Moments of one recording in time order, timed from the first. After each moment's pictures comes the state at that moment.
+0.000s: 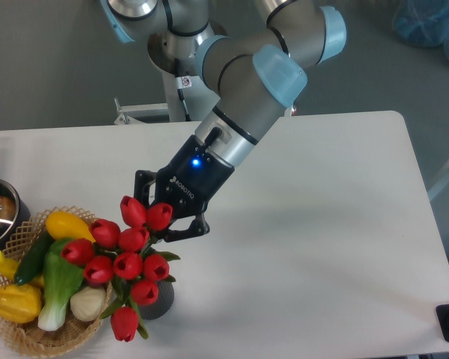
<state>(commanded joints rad) 2.47 -1.83 -1.56 -0.85 0.57 0.84</state>
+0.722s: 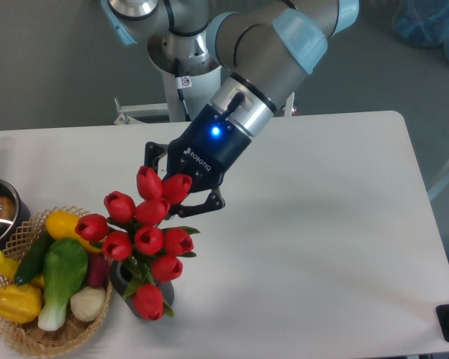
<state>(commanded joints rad) 2.52 -1.79 -1.55 -0.85 0.49 0.74</state>
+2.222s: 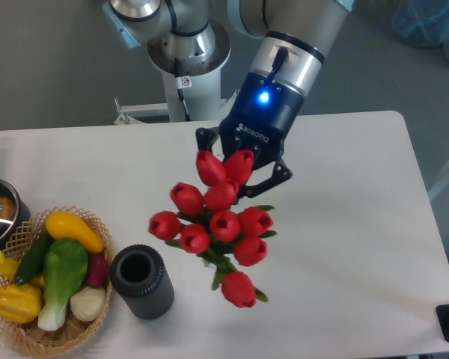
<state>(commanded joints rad) 2.60 -1.77 -1.48 -0.85 0.79 0.89</state>
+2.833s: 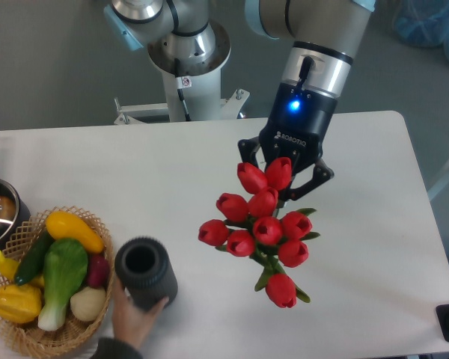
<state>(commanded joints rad) 2.66 -1.78 -1.49 -0.91 0.90 1.08</state>
